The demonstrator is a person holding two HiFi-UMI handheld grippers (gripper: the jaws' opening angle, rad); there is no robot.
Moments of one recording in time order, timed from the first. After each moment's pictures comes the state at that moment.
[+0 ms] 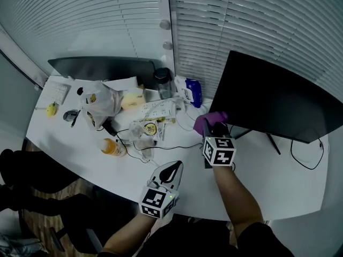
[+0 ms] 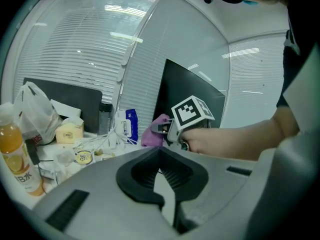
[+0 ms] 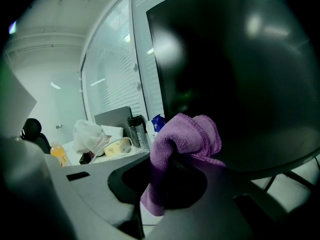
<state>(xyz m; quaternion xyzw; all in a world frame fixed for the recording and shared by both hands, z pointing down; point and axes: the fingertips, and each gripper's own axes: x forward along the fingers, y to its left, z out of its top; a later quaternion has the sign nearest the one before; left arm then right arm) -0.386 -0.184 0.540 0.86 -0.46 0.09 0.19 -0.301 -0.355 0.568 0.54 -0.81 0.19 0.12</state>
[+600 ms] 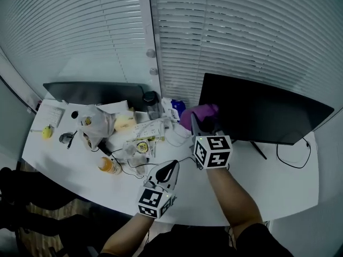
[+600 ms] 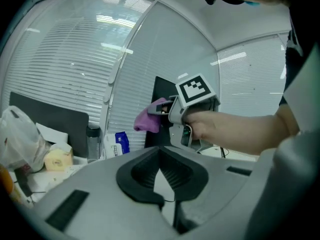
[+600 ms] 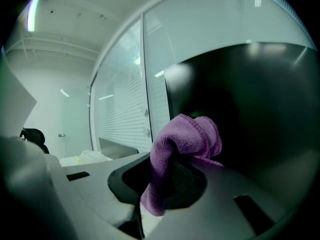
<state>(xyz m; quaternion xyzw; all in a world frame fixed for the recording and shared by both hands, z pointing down) -0.370 -0.214 0.469 0.89 -0.43 0.06 0.13 -0.310 -0.366 0.407 0.54 -0.83 0.09 0.04</state>
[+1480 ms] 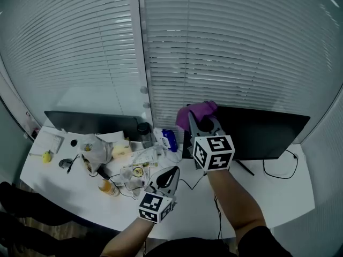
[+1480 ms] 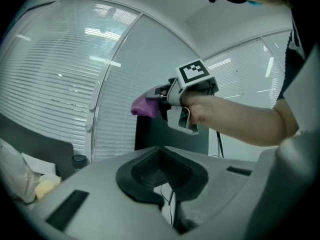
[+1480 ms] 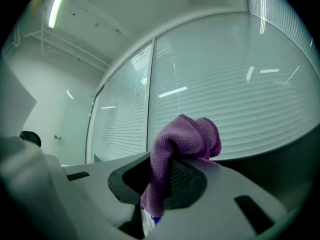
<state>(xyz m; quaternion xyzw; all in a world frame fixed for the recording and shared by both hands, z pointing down) -0.340 -0.222 0.384 0.92 -0.40 0.01 0.05 -0.287 -0.351 0.247 0.56 -0.83 -0.02 -0.02</state>
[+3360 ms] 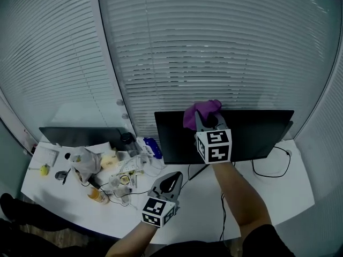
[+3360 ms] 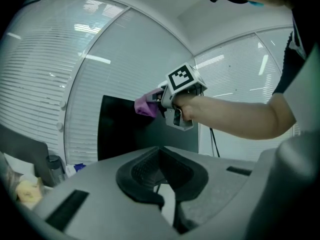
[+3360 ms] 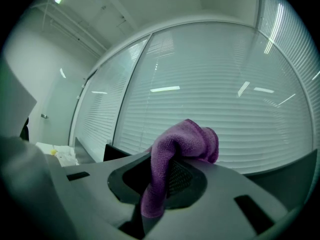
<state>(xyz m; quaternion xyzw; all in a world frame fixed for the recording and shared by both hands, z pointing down) -0.234 -0.203 0.378 0.93 -0.36 0.03 0.04 -0.145 -0.358 0.240 0.62 -0.78 -0.06 0.05</state>
